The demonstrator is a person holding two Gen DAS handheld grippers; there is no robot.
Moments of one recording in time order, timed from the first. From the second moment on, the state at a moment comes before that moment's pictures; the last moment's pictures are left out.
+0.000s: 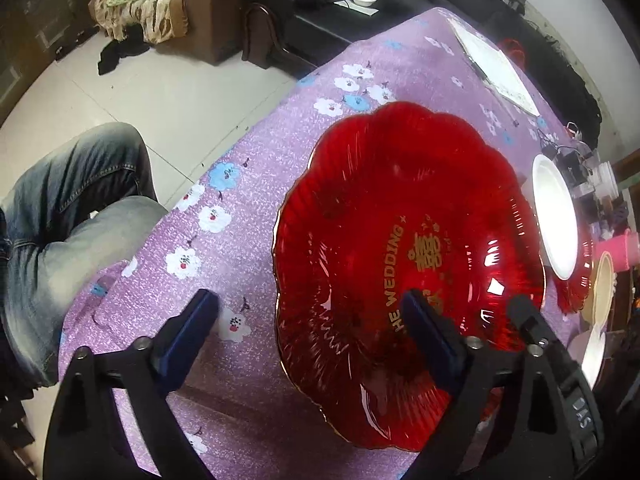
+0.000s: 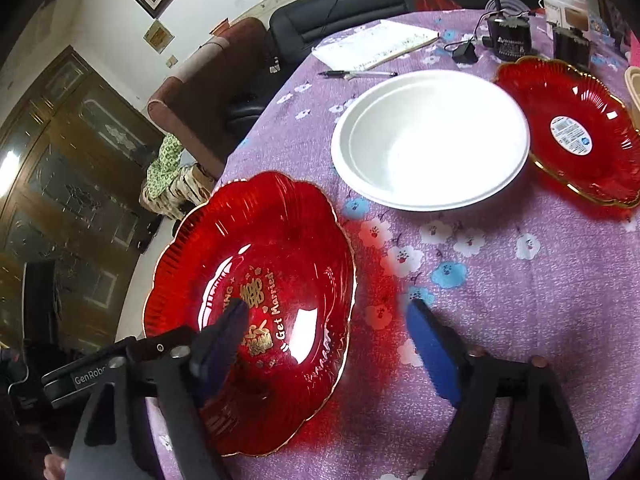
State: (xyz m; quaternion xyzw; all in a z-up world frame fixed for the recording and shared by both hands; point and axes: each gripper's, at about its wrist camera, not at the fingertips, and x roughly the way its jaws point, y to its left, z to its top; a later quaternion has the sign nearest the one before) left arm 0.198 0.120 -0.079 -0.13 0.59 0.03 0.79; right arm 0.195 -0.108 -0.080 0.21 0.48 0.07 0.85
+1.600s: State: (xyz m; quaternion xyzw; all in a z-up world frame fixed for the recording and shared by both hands) left arm 0.079 0.057 -0.069 -0.06 0.56 -0.02 0.82; right arm 0.053 -0.157 -0.086 0.22 0.49 0.03 0.84
